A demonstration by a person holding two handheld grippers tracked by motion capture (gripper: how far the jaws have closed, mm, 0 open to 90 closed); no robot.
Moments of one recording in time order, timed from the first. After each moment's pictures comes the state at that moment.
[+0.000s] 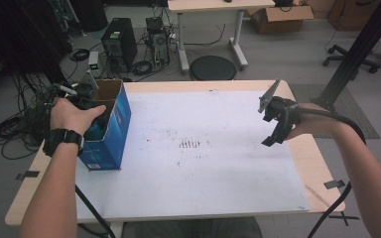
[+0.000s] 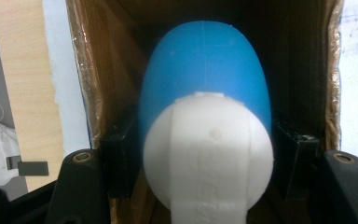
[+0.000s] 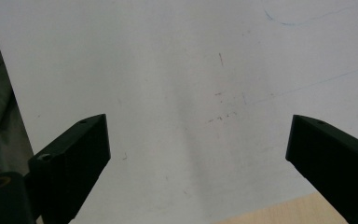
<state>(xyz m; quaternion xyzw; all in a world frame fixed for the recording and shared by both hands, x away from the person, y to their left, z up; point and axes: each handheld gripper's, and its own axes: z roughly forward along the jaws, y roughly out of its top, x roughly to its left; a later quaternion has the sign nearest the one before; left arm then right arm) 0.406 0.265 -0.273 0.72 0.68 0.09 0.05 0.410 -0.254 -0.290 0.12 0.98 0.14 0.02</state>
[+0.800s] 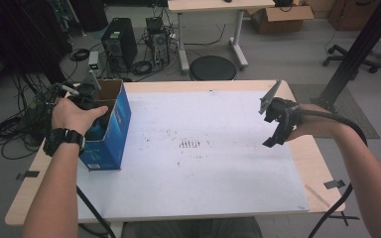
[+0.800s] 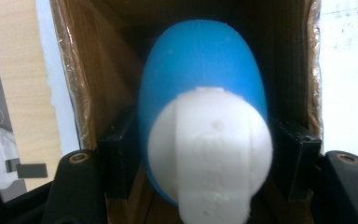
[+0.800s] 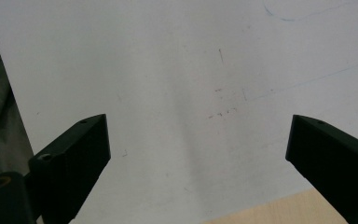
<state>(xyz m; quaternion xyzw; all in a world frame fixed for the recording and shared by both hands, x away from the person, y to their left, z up) 0.405 0.261 -0.271 0.73 0.67 0.08 0.05 0.407 -0.256 -0.291 0.13 0.98 0.13 0.03</state>
